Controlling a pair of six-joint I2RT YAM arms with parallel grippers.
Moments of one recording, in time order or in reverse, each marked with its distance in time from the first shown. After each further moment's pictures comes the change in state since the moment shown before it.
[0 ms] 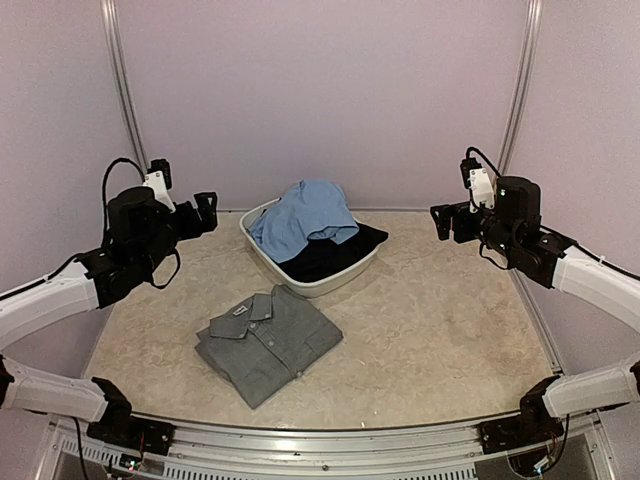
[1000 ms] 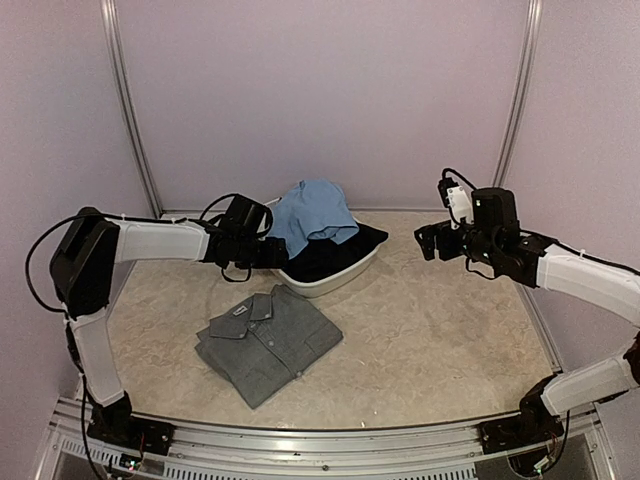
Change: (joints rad) left arm -0.027 0.777 0.487 -0.322 0.333 -0.115; right arm 0.048 0.098 0.002 -0.063 -0.029 0.036
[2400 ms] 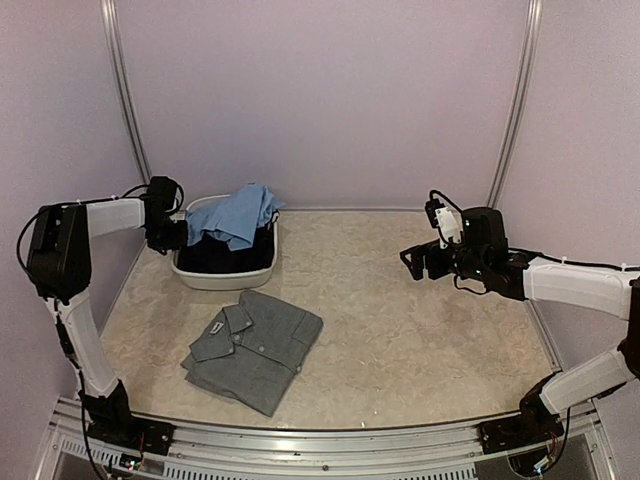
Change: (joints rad) left arm 0.509 0.037 0.103 -0.287 -0.081 0.250; right arm 0.006 0.067 -0.124 0.143 -0.150 0.043
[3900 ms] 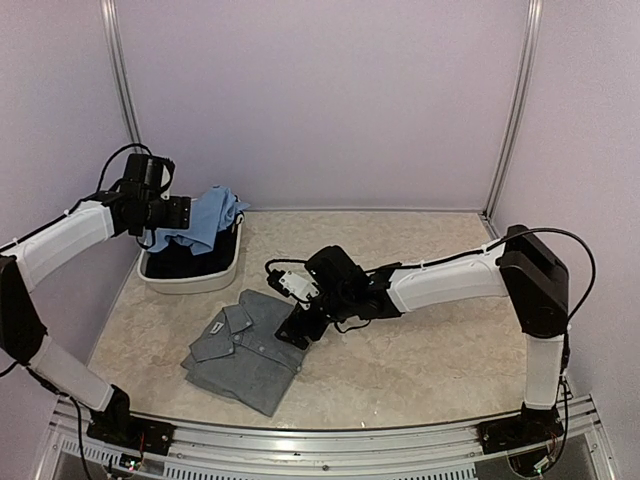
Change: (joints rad) left arm -0.146 -0.472 -0.173 0.037 -0.149 0.121; right arm 0.517 0.655 0.529 -0.128 -0.167 -0.093
